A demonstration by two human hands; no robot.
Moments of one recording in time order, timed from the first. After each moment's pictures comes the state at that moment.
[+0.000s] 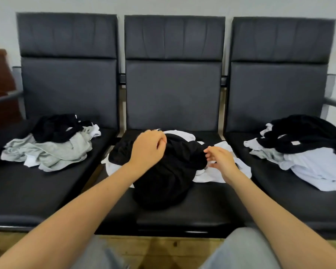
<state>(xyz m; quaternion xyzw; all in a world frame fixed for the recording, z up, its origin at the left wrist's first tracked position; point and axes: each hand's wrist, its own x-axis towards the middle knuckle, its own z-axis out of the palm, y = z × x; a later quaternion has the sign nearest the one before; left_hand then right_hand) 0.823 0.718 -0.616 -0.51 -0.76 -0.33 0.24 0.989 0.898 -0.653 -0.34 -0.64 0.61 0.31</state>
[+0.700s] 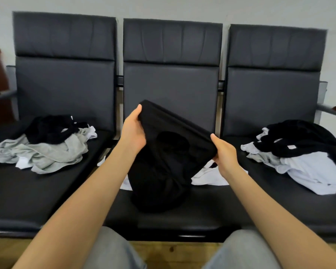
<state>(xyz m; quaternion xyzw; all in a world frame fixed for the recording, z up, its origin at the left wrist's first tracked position) 0.823 0.716 -0.547 -0.18 -0.32 -0.85 -0.37 0.988 0.895 -0.620 -0.33 -0.52 0.67 0.41</state>
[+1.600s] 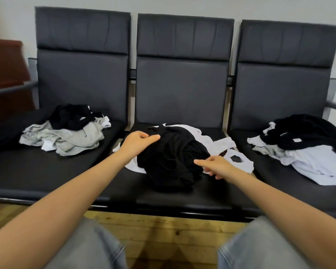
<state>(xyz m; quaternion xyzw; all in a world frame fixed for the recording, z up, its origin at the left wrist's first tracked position) 0.805 0.659 -0.612 -0.31 -0.81 -0.48 -0.12 1.008 0.850 -0.650 -0.38 -0.81 0.44 0.09</state>
